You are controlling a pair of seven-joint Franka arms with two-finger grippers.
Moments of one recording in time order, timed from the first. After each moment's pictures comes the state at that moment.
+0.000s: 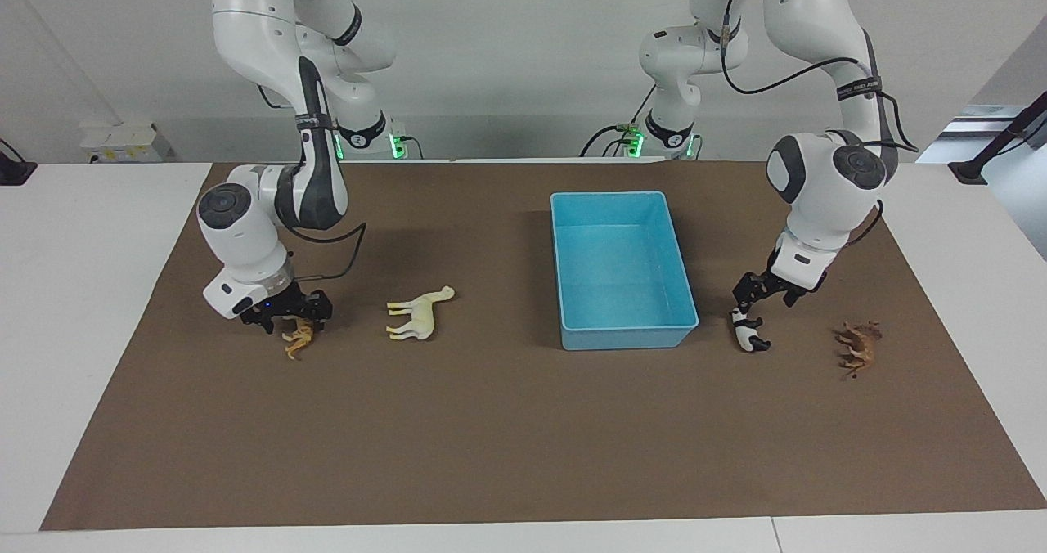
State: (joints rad) left arm 0.07 0.20 -0.11 -2.04 0.03 2.33 -0.12; right arm 0.08 0.30 -0.14 -2.07 -0.01 2.42 -0.11
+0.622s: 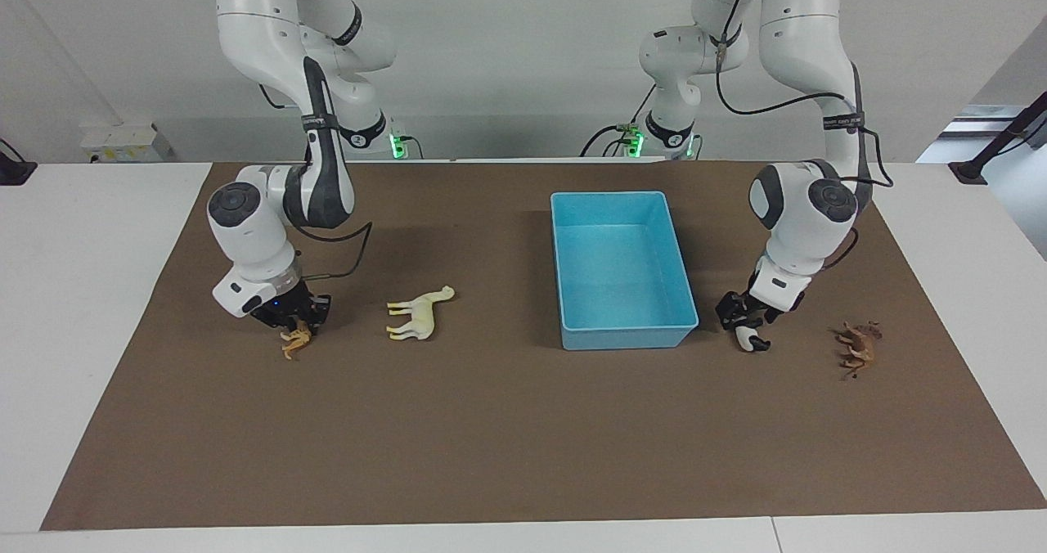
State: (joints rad) left arm 0.05 0.29 -0.11 -2.05 0.03 2.42 -0.12; right arm 0.09 0.29 -0.13 -2.10 0.00 2.45 -0.11
